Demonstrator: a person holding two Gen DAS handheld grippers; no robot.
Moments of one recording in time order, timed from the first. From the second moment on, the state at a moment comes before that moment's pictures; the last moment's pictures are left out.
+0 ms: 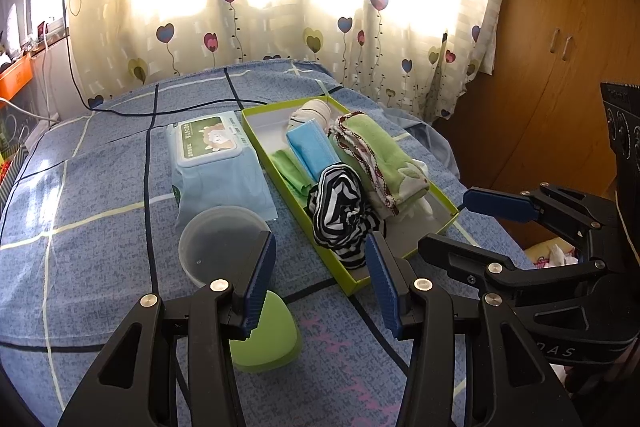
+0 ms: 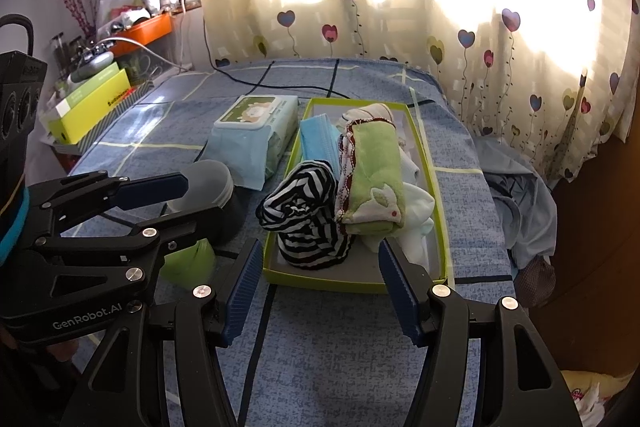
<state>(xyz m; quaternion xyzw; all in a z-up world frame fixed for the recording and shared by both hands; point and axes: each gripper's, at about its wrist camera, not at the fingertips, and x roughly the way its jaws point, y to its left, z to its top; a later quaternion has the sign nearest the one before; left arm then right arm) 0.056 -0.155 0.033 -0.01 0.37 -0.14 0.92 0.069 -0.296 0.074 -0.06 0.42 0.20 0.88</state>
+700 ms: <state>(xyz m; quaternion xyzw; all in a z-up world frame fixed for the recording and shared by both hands) 0.057 -0.154 0.031 -0.02 0.37 -0.14 0.92 0.070 -0.296 0.073 -0.06 0.42 0.20 0.88</state>
